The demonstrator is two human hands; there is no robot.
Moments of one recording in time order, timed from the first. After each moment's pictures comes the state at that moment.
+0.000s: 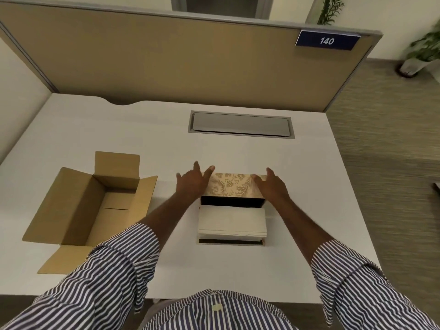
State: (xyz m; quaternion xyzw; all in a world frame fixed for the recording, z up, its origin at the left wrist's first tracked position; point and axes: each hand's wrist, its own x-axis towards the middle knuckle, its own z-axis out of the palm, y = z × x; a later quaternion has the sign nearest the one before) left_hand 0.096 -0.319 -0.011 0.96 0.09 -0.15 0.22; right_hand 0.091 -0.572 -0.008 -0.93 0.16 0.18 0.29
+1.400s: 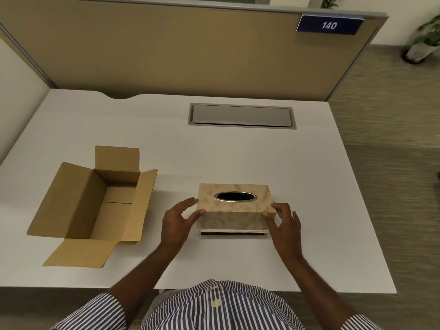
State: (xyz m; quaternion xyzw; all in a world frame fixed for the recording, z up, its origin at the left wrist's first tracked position) left_hand -0.046 -0.288 -0.044 0.85 0.12 -0.01 0.52; right_hand -0.066 -0.584 -0.030 -0.90 0.11 -0.02 0.42
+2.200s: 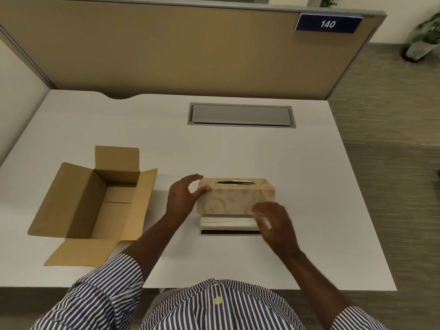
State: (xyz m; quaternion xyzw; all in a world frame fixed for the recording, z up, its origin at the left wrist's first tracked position) left_hand 0.021 -0.292 -0.027 0.89 0.06 -0.01 0.45; right_hand -0.058 -0.579 -0.036 -0.91 -0.15 -0.19 0.34
